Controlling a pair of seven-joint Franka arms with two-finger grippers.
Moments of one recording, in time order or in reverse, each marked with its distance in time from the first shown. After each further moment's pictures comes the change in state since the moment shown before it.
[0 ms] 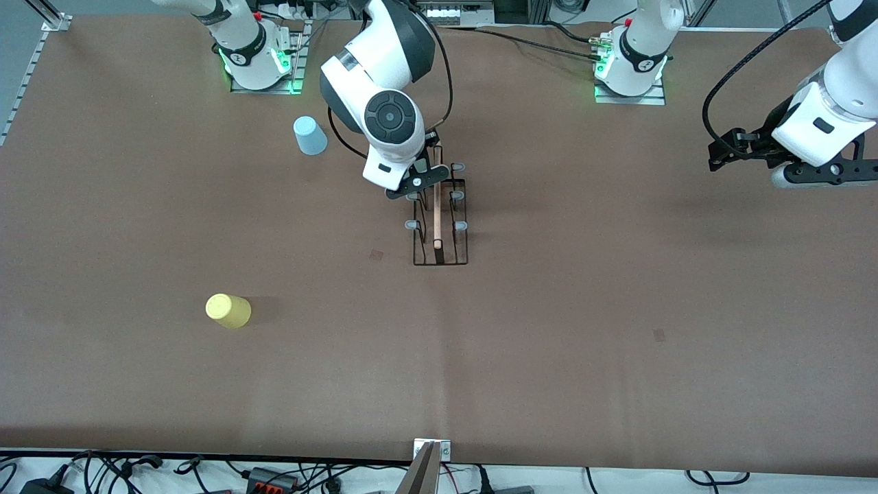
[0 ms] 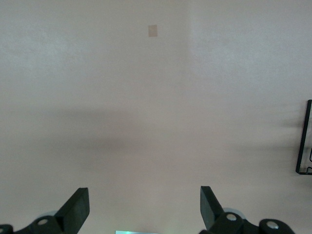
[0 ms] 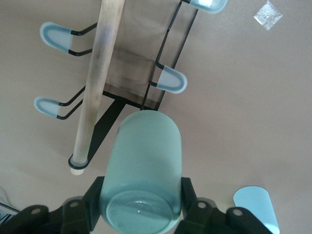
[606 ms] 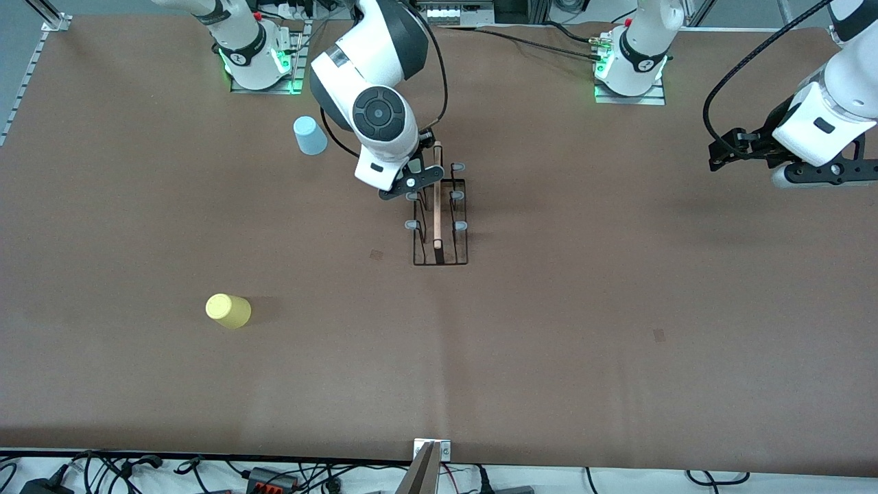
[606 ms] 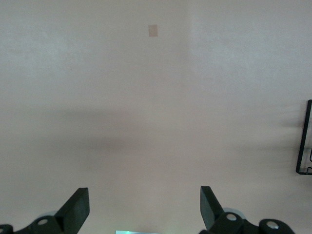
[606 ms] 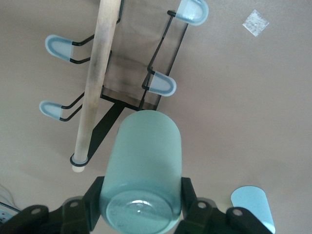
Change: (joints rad) left arm 0.000 -0.001 -0.001 -0.003 0.000 0.000 0.000; right arm -0.018 -0.023 0.000 0.000 0.000 -0.002 0.000
